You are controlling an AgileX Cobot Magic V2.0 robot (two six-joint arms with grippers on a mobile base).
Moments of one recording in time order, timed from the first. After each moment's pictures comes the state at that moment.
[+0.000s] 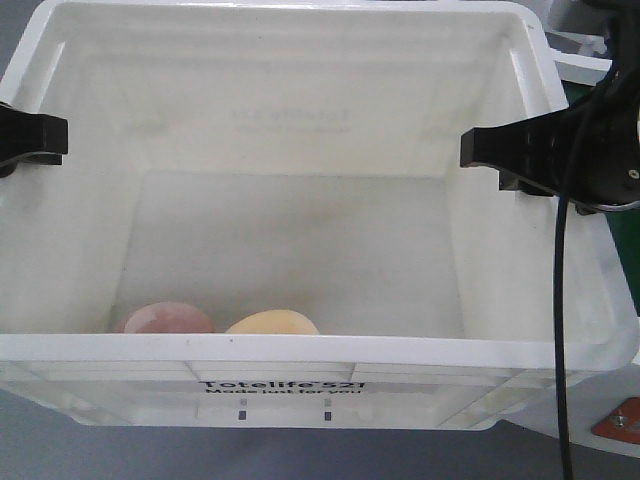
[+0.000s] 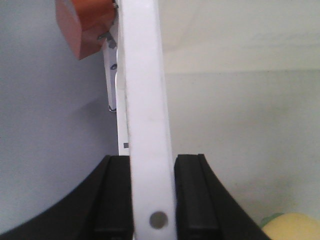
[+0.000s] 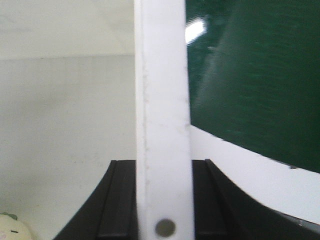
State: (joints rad) left arm -0.36 1.06 -1.18 0.13 1.01 -0.35; right arm 0.64 1.18 -1.24 -0.40 1.16 0.70
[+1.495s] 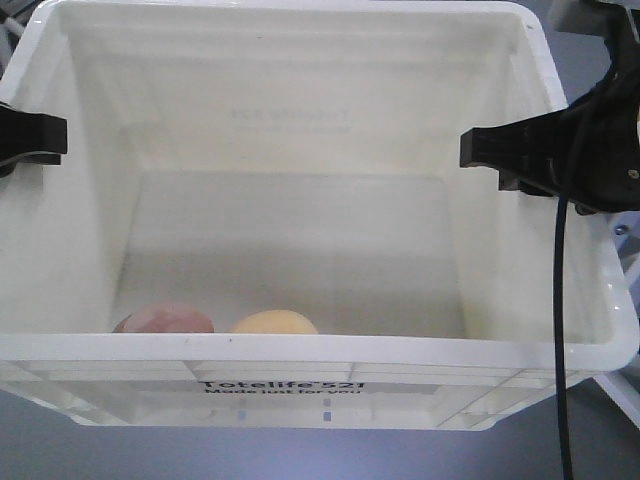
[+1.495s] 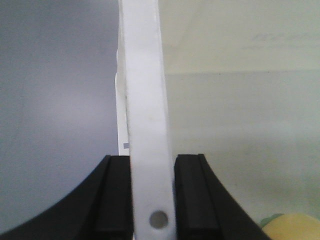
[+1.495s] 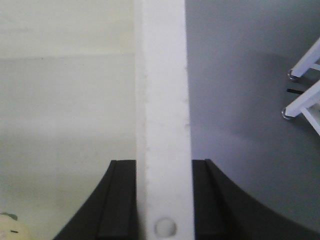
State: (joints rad) left arm -0.36 1.06 -1.18 0.13 1.01 -0.35; right arm 0.64 1.18 -1.24 -0.40 1.16 0.70
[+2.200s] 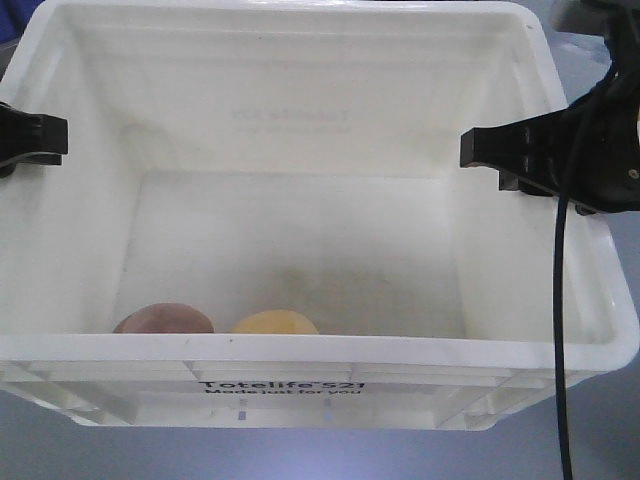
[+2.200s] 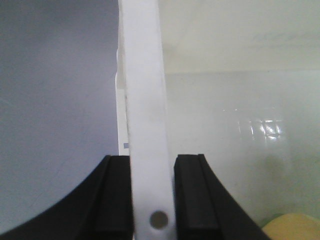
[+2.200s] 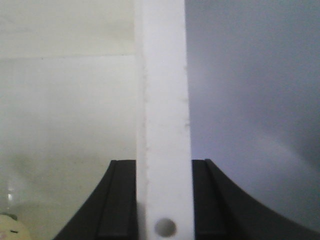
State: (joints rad) left arm -0.36 1.06 -1.18 0.13 1.01 -0.35; right arm 0.64 1.18 -1.24 -0.40 1.15 0.70
